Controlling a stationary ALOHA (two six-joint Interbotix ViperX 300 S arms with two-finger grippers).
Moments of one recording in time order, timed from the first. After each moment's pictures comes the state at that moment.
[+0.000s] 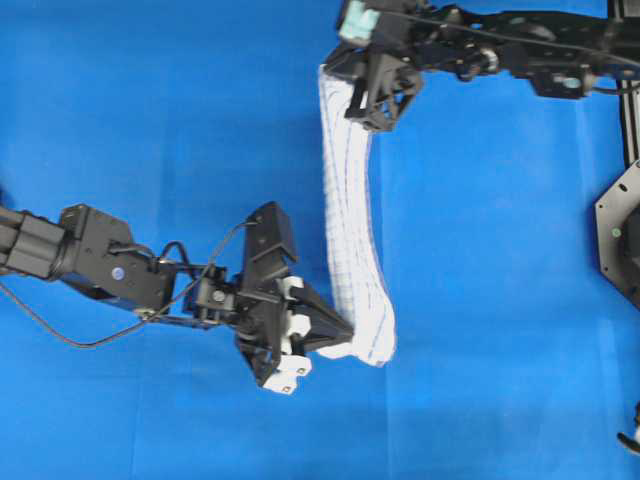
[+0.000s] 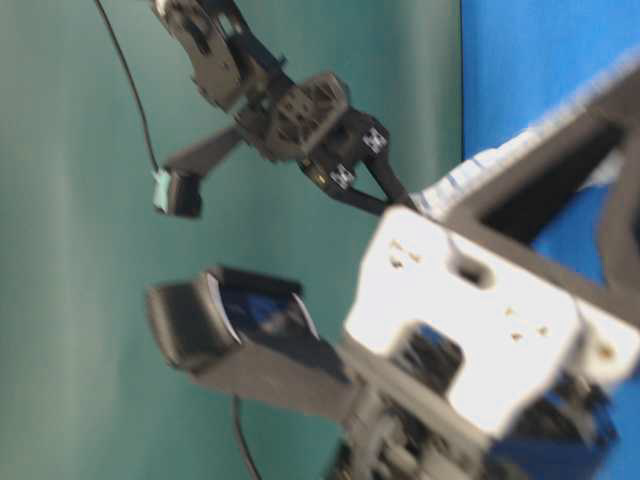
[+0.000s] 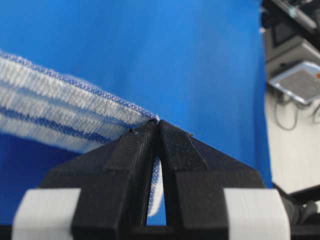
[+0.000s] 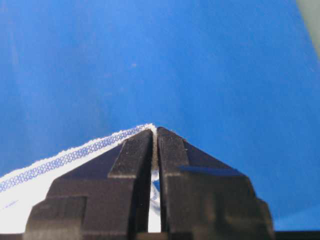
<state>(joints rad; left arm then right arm) -0.27 0.28 0.55 -0.24 -0.42 -0.53 -0.42 0.07 0.51 0.32 0.16 -0.28</state>
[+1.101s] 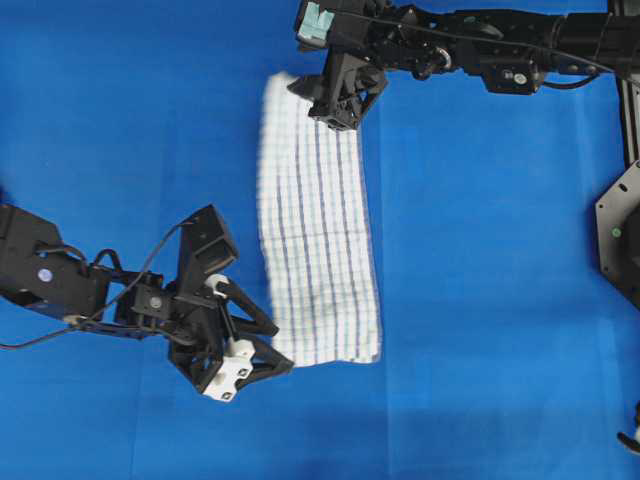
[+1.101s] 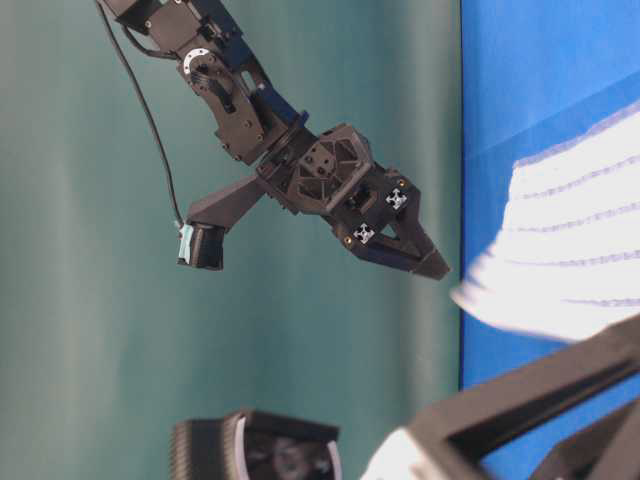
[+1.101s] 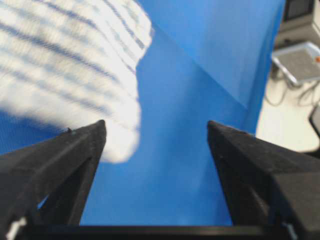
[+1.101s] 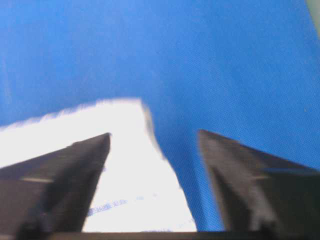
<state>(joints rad) -0.35 0.10 0.72 -0.39 -0.29 -0.63 -0.40 0.18 0.40 0.31 0.15 -0.27</state>
